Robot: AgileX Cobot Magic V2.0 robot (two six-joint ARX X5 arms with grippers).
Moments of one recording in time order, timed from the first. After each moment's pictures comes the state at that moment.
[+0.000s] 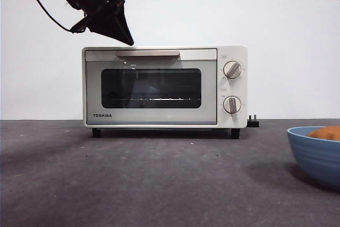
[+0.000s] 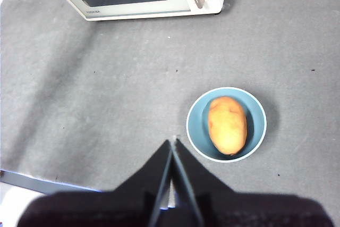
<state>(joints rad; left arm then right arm) -0.29 1.84 1.72 -0.59 0.35 -0.08 0.43 0.62 1.22 -1.26 -0.05 0.36</state>
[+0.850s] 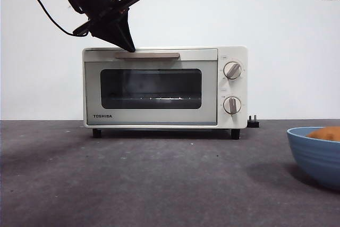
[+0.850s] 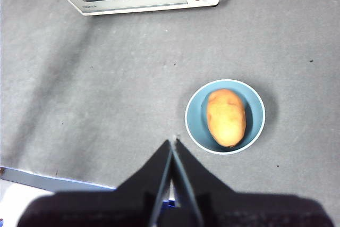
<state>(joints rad) -0.32 1.87 1.75 -0.70 0.28 -0.02 0.43 0.61 1.22 -1.29 -0.05 0.38</state>
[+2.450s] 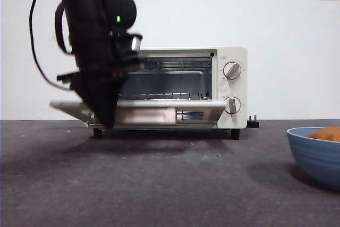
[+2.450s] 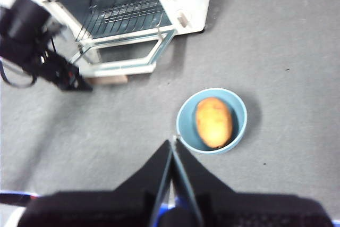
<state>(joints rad) -0.48 1.90 1.48 -0.93 0.05 0.01 0.43 0.40 1.22 -1.35 0.03 0.44</state>
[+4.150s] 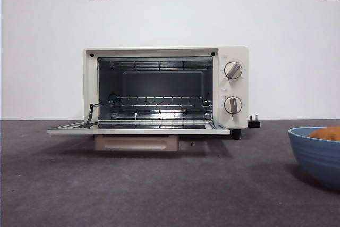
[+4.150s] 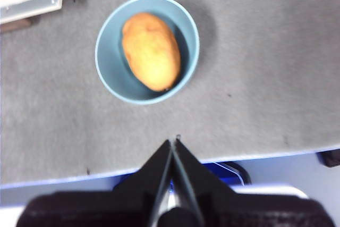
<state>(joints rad) -0.48 1.10 1.45 -1.13 0.21 0.06 0.43 0.54 0.83 -1.26 0.08 0.60</state>
